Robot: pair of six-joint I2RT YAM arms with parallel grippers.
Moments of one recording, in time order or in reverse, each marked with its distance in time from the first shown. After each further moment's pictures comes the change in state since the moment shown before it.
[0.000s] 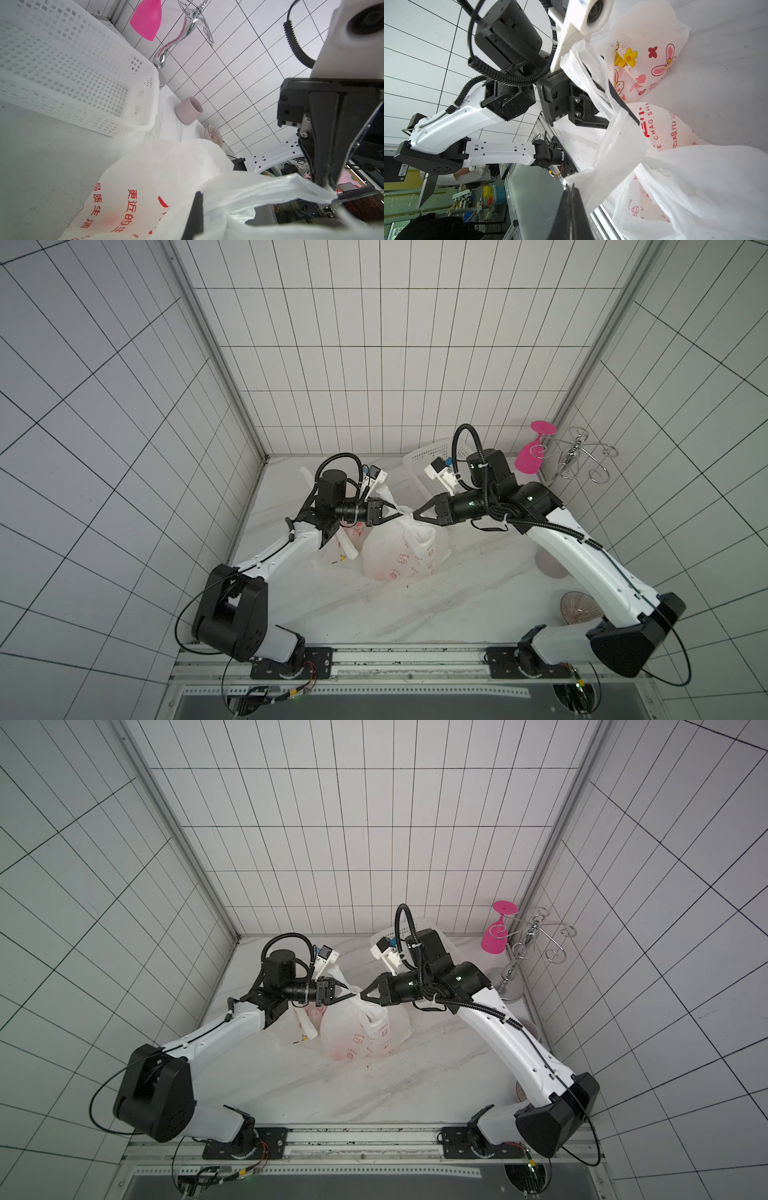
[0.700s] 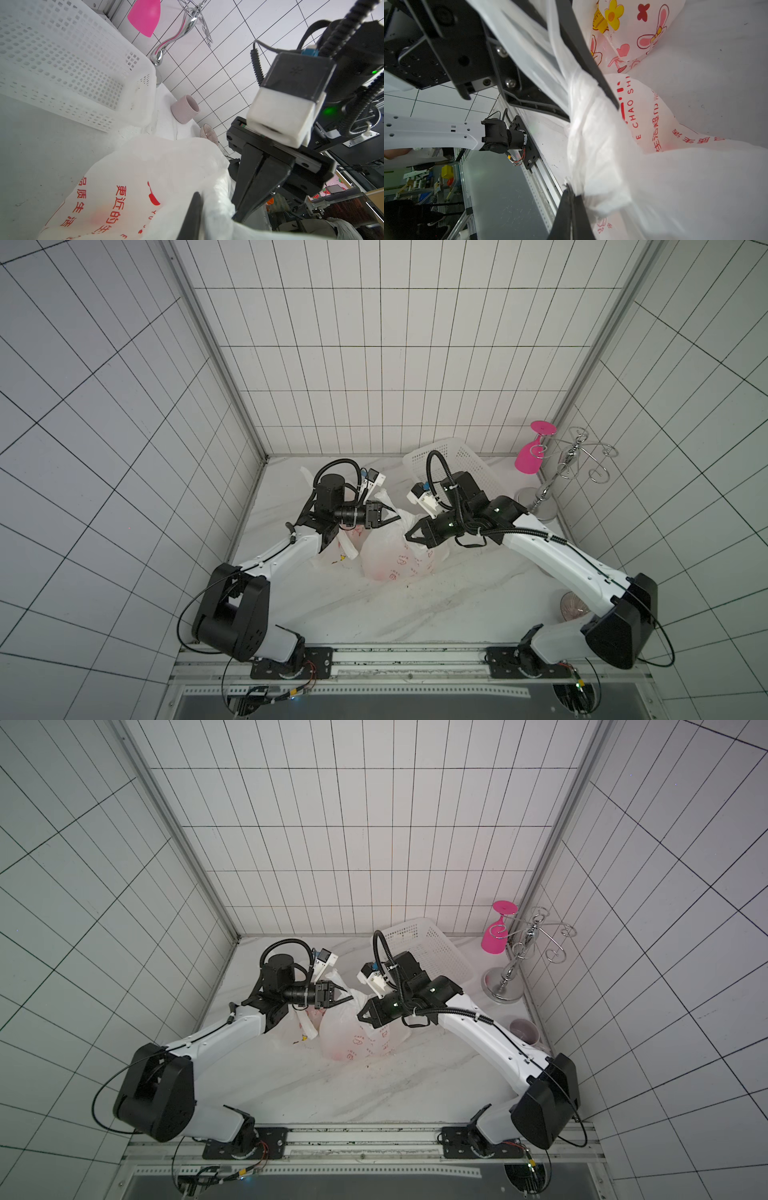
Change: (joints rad) left arm 0.003 -0.001 -0.066 0.118 0.028 -0.084; right arm 0.073 0.051 -0.195 0.099 0.126 -0.196
